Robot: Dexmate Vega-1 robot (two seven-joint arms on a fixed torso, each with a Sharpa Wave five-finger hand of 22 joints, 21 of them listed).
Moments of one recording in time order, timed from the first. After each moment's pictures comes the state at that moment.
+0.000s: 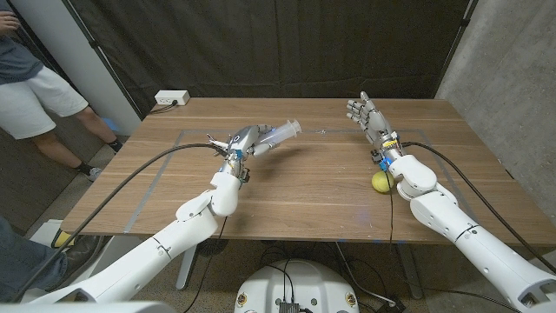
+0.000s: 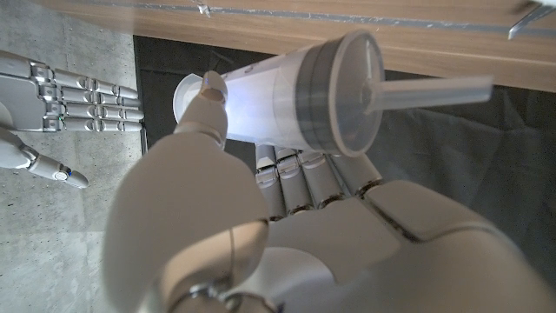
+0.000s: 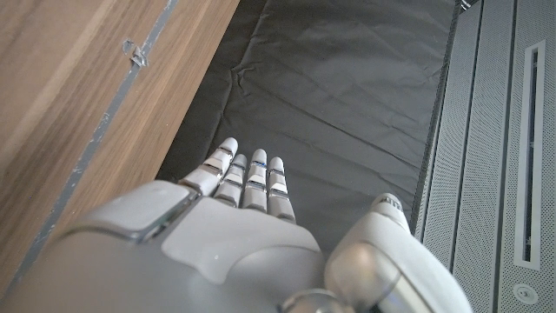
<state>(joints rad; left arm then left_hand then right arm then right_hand) 0.98 0.62 0.58 -1.78 0.46 0.10 0.51 1.09 0.12 0.33 -0.24 0.17 0.81 0.05 0.22 0.21 0.86 -0.03 0.19 0.21 0.90 -0.07 0.20 0.19 0.83 -0.06 0.42 0.18 -0.96 -0.61 -0.36 -1.57 0.52 0.34 -0.01 0.21 0.02 0.12 -0.09 0.19 0.17 0.08 0.20 0.19 0.18 0.09 0.22 0.18 0.07 0.06 0.19 0.18 0.14 -0.03 0.21 0.18</state>
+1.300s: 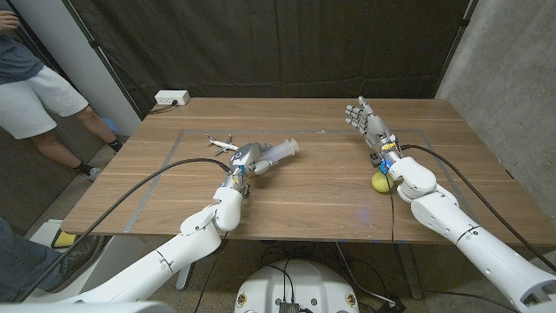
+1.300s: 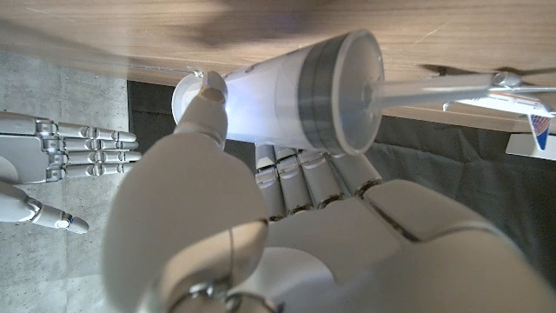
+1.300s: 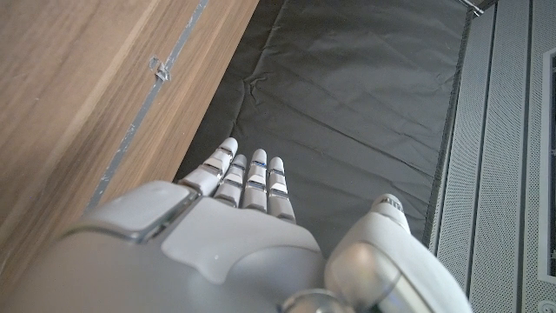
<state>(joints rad) 1.02 0.62 0.63 -1.76 0.48 0.20 0.51 1.09 0.12 0.33 -0.24 0.17 0.81 0.05 0.22 0.21 0.85 -0.04 0.19 0.22 0.88 -0.09 0.19 0.19 0.79 -0.05 0.40 0.18 -0.97 -0.62 -0.37 -1.57 0.53 0.30 -0.01 0.21 0.02 0.11 -0.09 0.19 0.17 0.08 0.20 0.19 0.18 0.09 0.22 0.18 0.07 0.06 0.19 0.18 0.14 -0.03 0.21 0.18</state>
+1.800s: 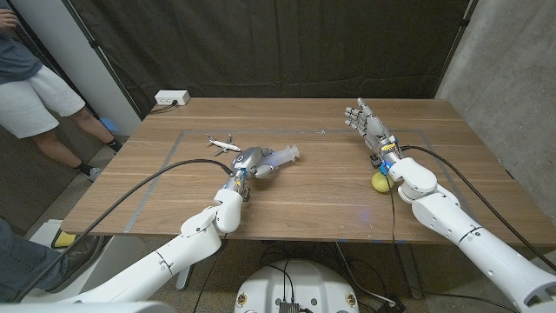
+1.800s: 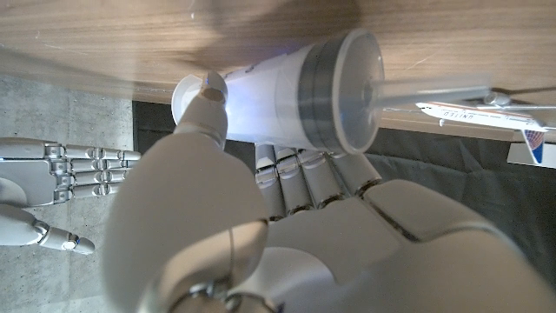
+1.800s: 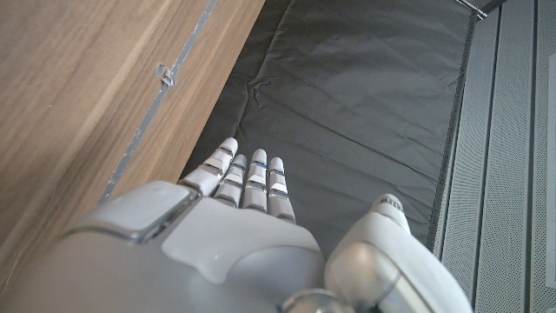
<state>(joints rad) 1.01 0.63 0.64 -1.77 0.50 0.24 0.47 1.09 0.12 0.33 -0.24 0.17 0.81 0.05 0.21 0.21 0.85 -0.05 0.19 0.22 0.87 -0.10 0.19 0.19 0.76 -0.05 0.39 0.18 -0.98 -0.63 -0.37 -1.59 0.53 0.28 -0.01 0.21 0.02 0.11 -0.09 0.19 0.17 0.08 0.20 0.19 0.18 0.09 0.22 0.18 0.07 0.06 0.19 0.18 0.14 -0.03 0.21 0.18</state>
